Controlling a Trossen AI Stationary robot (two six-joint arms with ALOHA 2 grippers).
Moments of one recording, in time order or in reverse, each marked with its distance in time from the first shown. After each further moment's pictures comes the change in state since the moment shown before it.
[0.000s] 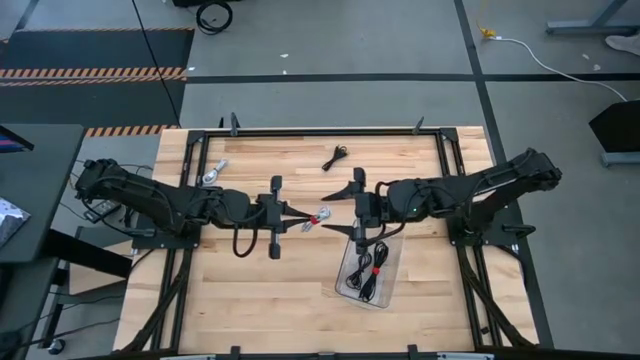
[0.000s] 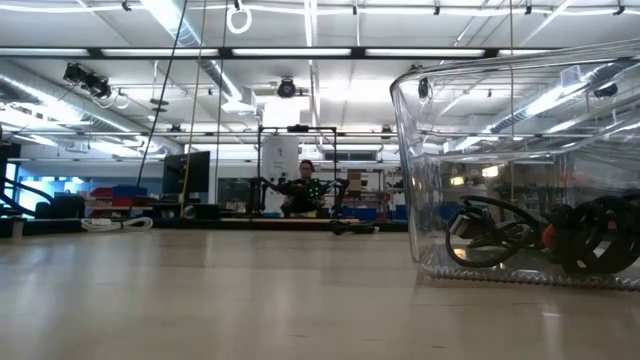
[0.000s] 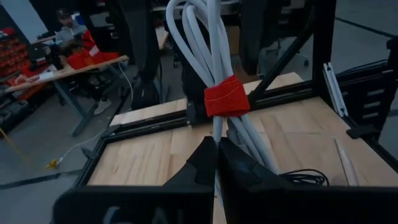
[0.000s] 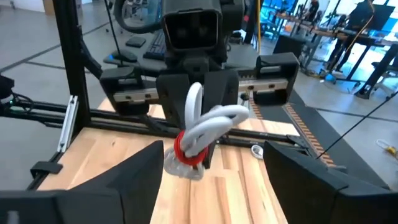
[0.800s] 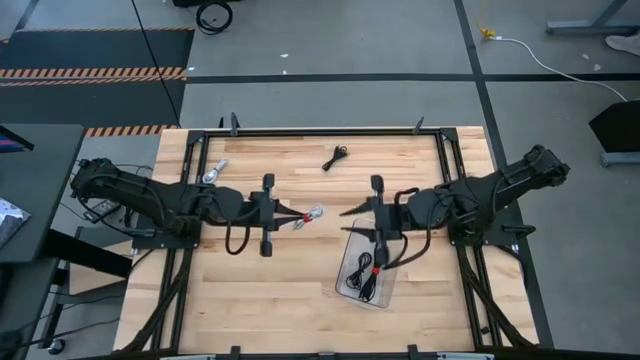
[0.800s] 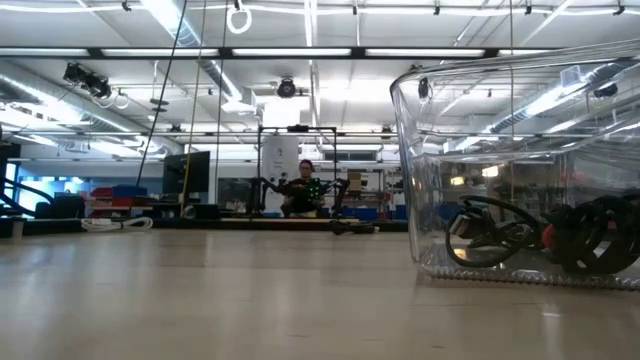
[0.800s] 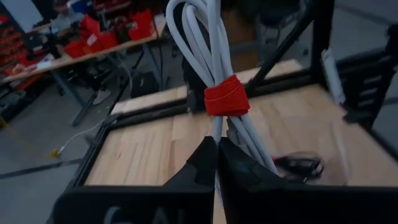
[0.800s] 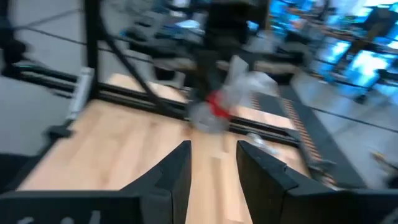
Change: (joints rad) left arm -0.008 -0.063 0.000 -0.106 -0.002 -0.014; right arm 0.104 -0.093 0.000 -0.177 0.096 -0.048
